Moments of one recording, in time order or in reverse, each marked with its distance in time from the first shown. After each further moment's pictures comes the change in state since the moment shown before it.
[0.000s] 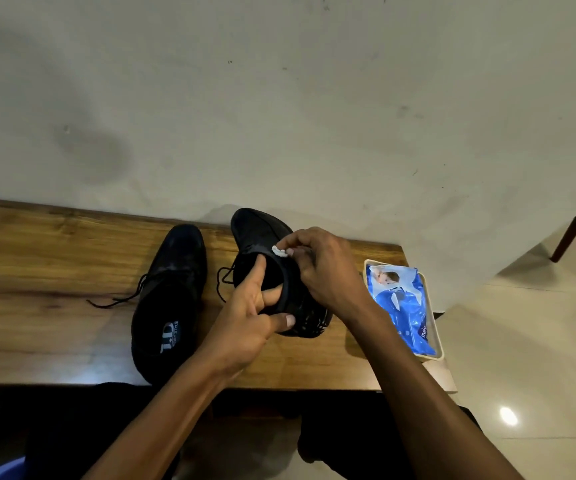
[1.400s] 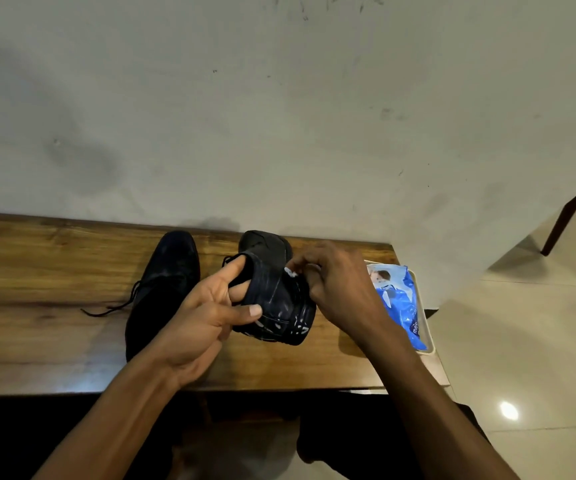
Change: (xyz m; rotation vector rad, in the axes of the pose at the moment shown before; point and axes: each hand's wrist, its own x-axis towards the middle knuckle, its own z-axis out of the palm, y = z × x) left_hand -0.014 0.024 -0.027 -0.173 -0.103 -0.030; right_hand -0.027 0.000 -0.026 -0.149 -0.027 -0.039
